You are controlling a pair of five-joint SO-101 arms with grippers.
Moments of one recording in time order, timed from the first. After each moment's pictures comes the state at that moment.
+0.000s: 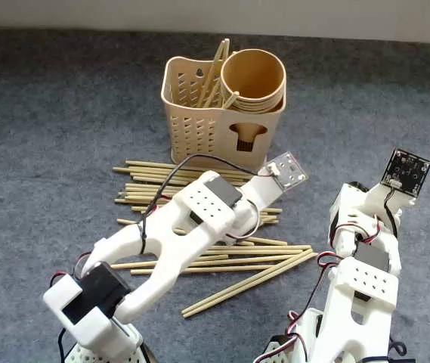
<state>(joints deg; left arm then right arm) 37.1 3.3 23.2 57.5 -8.3 18.3 -49.6 70.8 21.1 0.5</state>
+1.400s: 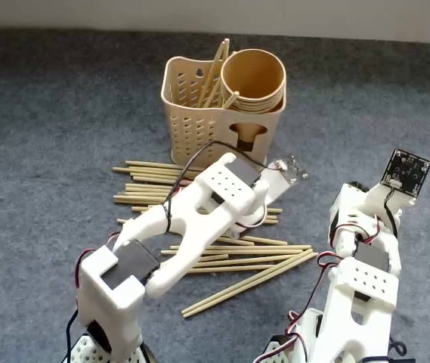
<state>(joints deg) 36.7 17.8 4.5 75.1 -8.4 18.3 -49.6 70.8 21.1 0.5</state>
